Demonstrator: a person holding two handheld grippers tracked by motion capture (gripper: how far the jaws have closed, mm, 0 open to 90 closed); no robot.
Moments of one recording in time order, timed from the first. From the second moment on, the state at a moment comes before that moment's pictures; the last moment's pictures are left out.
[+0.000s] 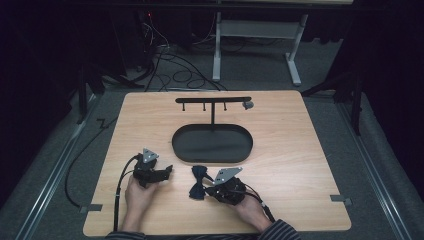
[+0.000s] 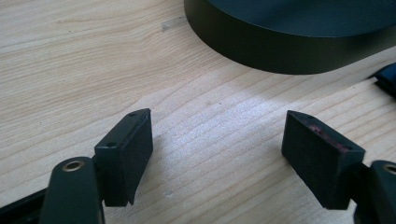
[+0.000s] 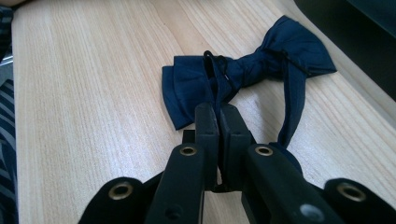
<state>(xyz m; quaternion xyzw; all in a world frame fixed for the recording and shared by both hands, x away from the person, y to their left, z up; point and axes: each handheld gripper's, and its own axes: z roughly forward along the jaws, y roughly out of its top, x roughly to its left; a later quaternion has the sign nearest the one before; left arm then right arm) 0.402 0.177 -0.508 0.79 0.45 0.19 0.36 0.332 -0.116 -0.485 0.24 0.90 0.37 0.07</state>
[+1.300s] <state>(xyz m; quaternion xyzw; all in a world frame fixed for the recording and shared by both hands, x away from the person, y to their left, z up) 0.402 0.177 -0.508 0.79 0.45 0.19 0.36 0.327 -0.139 -0.445 0.25 0.87 0.42 0.10</state>
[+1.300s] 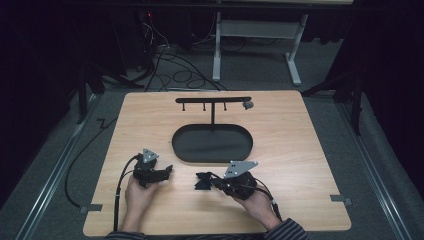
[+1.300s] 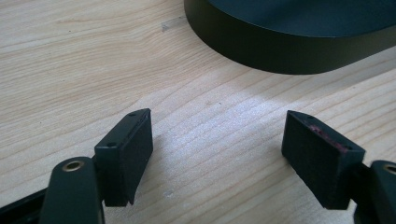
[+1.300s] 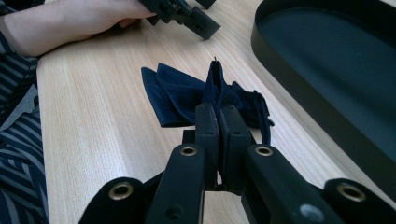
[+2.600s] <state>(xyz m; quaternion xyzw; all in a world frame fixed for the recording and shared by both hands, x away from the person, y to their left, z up) 0.402 0.177 -0.508 0.79 0.45 0.19 0.36 0.333 -0.180 -0.384 0.26 0.84 0.46 0.14</state>
